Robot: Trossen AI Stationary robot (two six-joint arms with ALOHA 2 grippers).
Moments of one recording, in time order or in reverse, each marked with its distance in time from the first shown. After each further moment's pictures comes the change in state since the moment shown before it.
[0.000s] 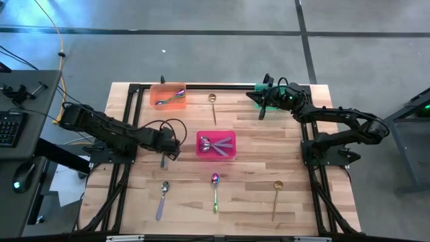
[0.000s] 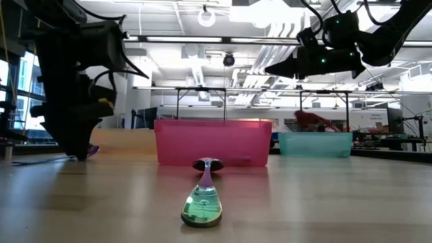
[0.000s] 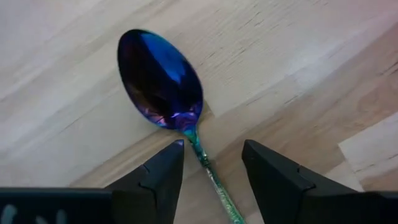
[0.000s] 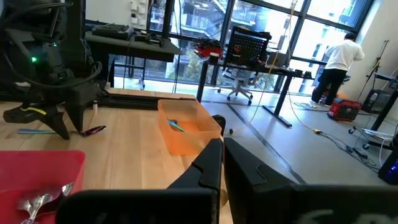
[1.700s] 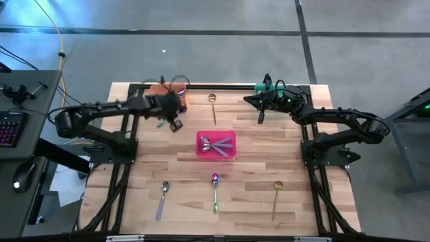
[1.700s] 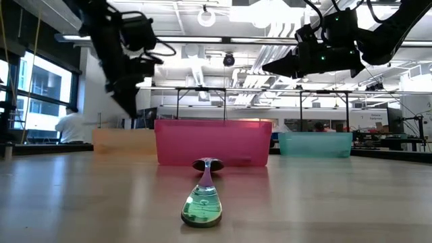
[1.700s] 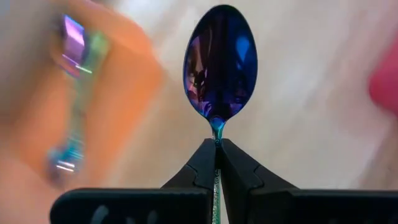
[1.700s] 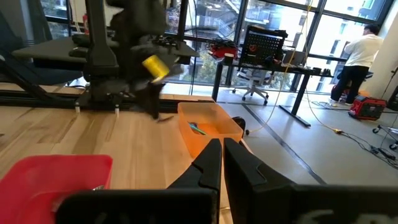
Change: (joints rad) left arm 0.550 -0.109 0.243 0.026 0.091 1.010; right arm 0.062 0.000 0.000 -0.006 0.002 0.042
